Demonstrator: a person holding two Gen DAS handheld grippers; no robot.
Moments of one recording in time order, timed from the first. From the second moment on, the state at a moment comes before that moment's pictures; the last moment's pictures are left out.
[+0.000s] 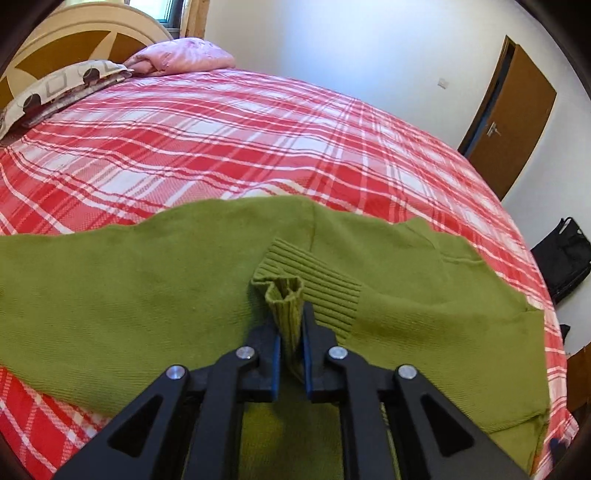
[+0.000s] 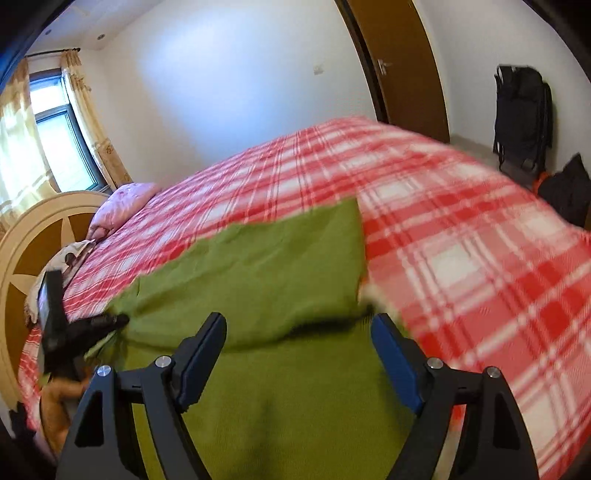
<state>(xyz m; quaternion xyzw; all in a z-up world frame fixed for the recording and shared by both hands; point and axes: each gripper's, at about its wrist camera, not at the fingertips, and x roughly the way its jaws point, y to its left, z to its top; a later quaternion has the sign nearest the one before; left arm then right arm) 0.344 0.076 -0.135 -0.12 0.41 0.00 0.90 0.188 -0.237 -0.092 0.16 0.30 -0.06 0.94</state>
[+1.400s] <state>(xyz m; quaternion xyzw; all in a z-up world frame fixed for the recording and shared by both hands) 0.221 0.380 -0.137 -0.37 0.32 0.33 0.81 0.232 -0.324 -0.137 0.17 0.37 -0.14 0.90</state>
